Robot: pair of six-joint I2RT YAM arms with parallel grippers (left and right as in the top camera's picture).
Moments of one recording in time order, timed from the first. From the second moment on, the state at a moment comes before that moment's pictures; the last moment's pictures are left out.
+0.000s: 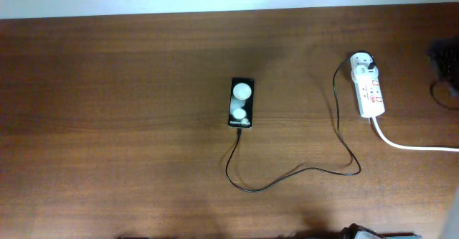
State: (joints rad) left arm -0.05 0.02 1.65 -1.69 -0.48 -0.41; right arm -0.47 1.32 1.61 -0.84 -0.36 0.66
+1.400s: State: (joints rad) left arm -0.05 0.01 0.20 -0.38 -0.08 -0.25; right arm -0.29 0.87 1.62 -0.69 -0.49 0.75
